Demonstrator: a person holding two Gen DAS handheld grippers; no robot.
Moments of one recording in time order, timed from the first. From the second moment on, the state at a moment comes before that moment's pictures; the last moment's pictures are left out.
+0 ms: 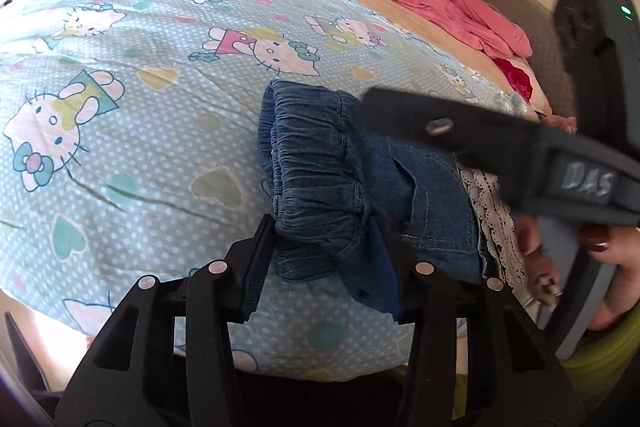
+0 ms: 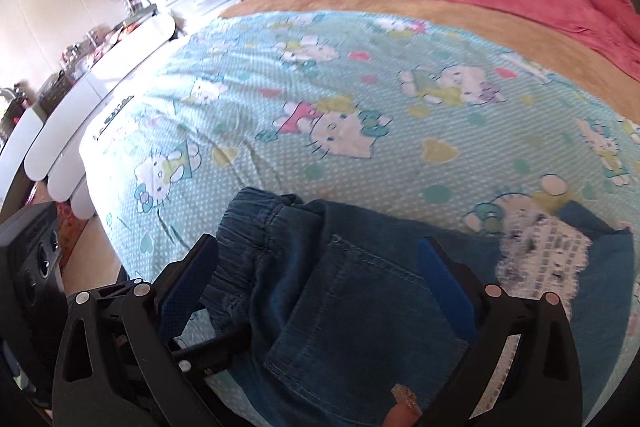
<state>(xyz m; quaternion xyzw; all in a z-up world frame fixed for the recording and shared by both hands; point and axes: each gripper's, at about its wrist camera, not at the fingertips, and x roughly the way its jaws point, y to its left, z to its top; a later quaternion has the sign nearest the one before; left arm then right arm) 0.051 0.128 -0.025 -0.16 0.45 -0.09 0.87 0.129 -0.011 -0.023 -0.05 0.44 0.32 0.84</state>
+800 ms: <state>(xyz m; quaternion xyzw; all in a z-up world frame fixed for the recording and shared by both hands) 0.054 0.105 0.009 -0.15 0.40 -0.13 0.89 0.129 -0.073 0.011 0.01 0.40 0.37 0.84</state>
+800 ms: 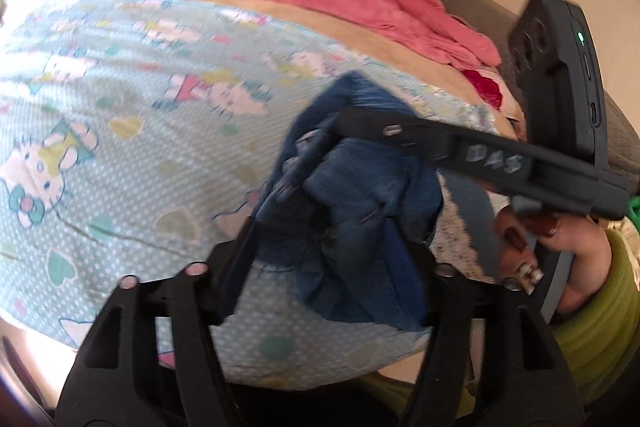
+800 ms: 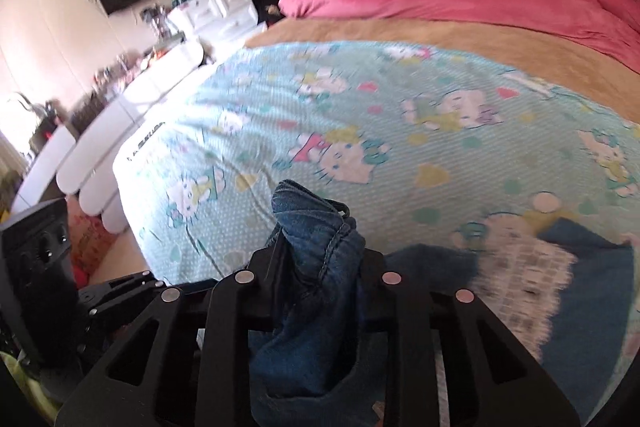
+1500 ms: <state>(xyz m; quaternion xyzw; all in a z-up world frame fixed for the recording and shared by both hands) 0.071 -0.045 0.007 -0.09 0.41 -0.35 0.84 0.129 -0.273 -0.006 0.13 0.39 0.25 0.88</state>
